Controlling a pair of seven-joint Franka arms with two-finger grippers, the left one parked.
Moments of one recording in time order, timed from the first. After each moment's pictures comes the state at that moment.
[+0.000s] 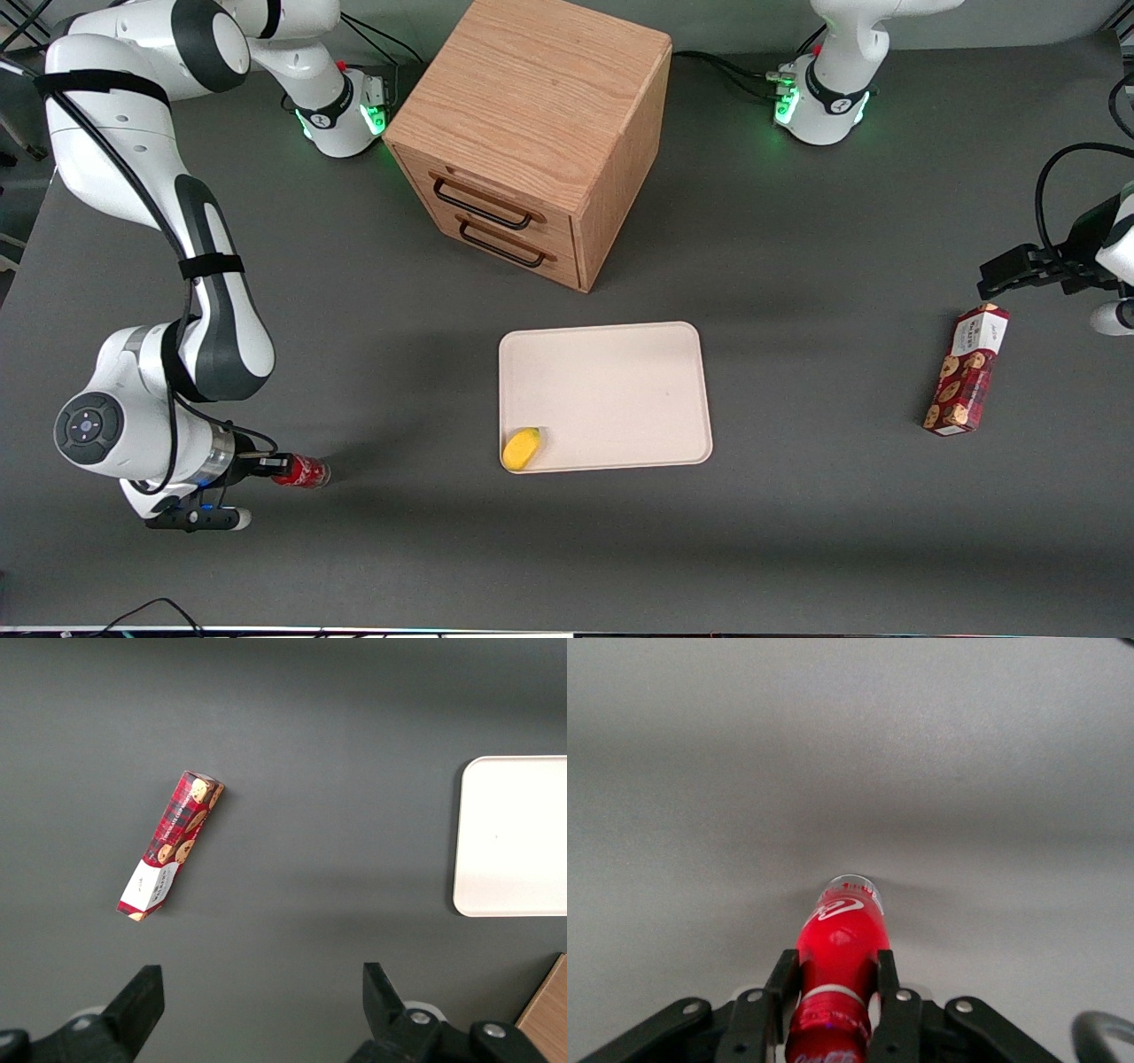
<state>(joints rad) 0.02 0.76 0.05 -1.24 -0.08 2.03 0.12</state>
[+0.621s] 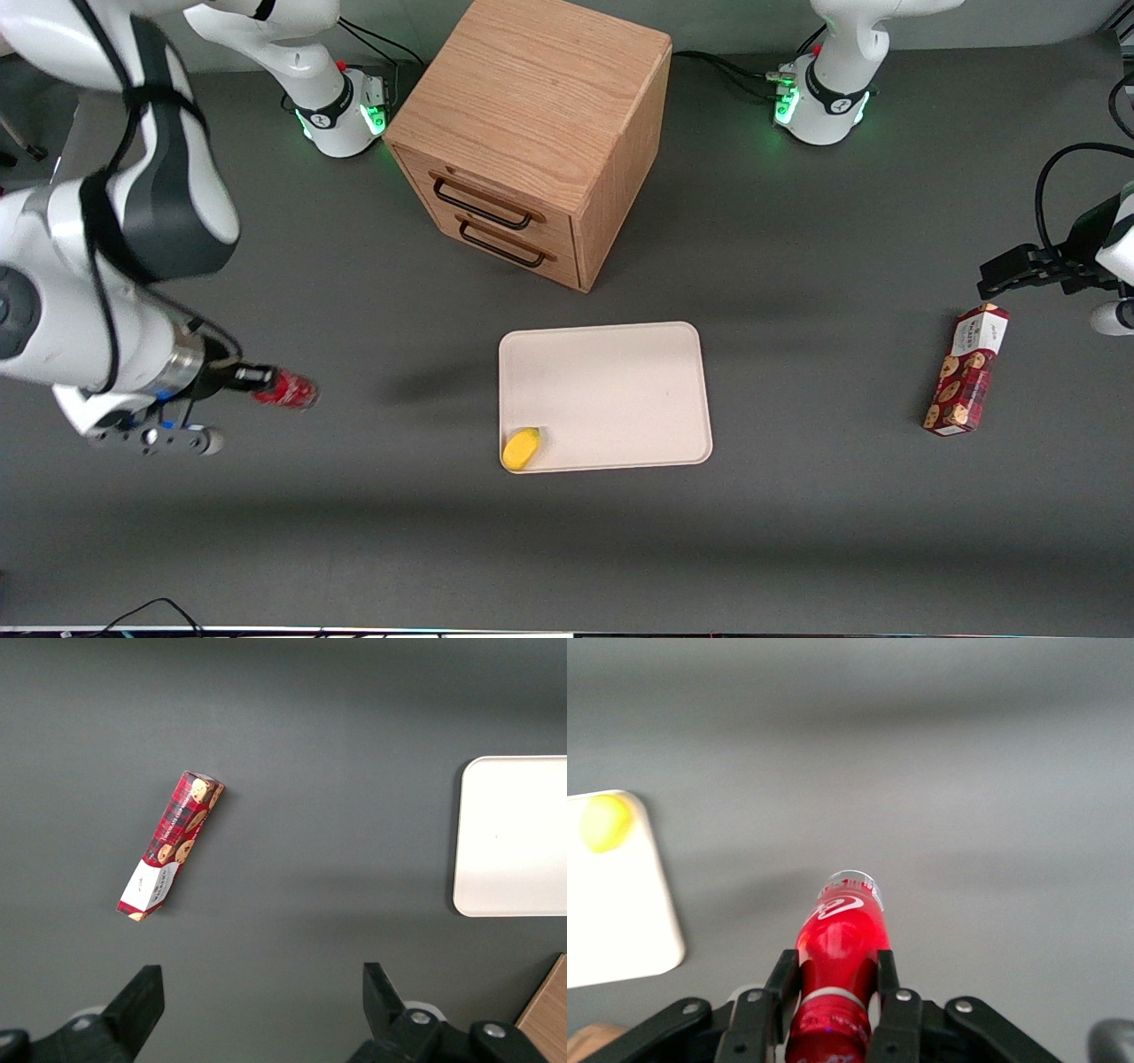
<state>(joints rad) 0.10 0.46 0.16 -1.21 -0.09 1.57 0.39</state>
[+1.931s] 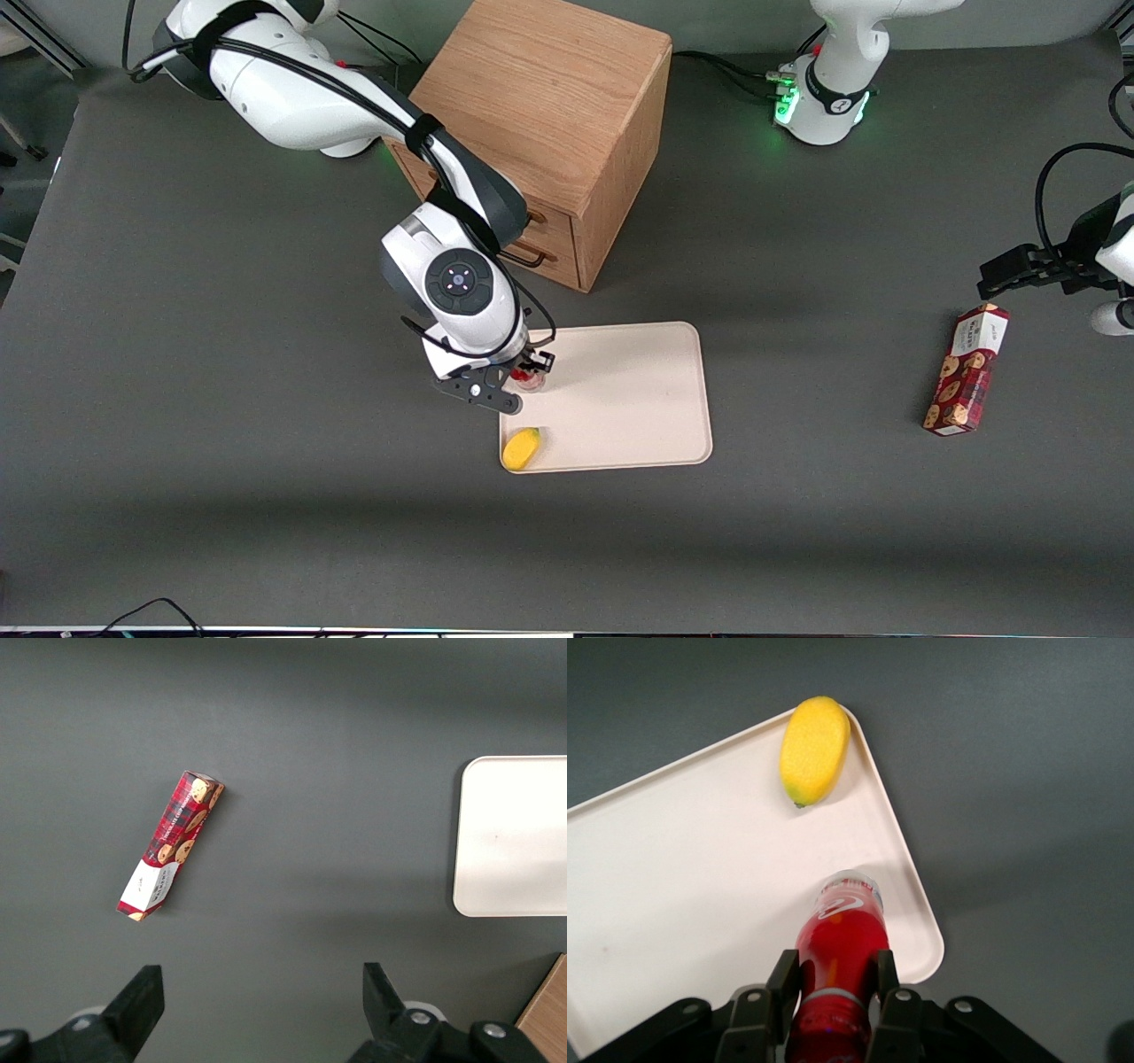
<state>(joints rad) 0.34 0.76 0.38 -1.27 -0.25 1.96 1.08</state>
